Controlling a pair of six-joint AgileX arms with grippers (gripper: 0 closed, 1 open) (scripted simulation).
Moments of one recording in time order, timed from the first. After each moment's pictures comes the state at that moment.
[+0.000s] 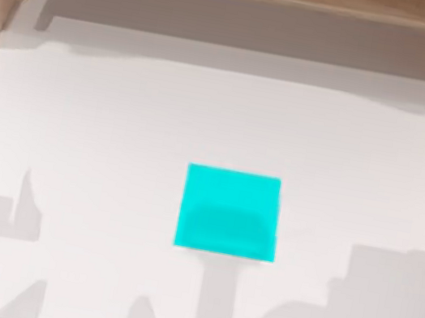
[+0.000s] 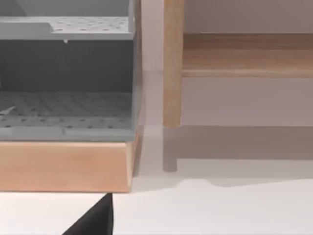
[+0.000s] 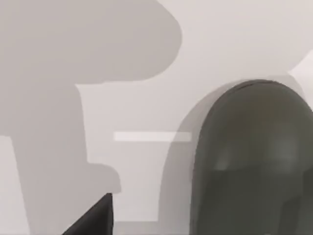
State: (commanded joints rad) left arm 0.00 0.00 0.00 0.00 0.00 0.00; right arm -0.16 1.66 0.88 -0.78 0.00 -0.02
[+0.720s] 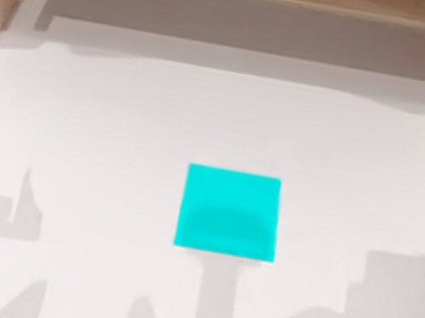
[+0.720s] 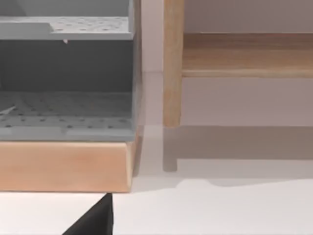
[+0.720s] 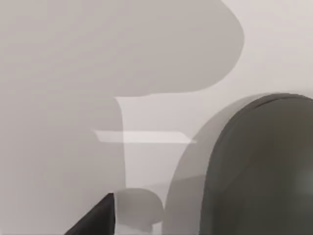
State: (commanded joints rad) left arm 0.00 0.00 0.00 0.00 0.00 0.00; right arm -0.16 1.73 0.79 -0.63 0.00 -0.01
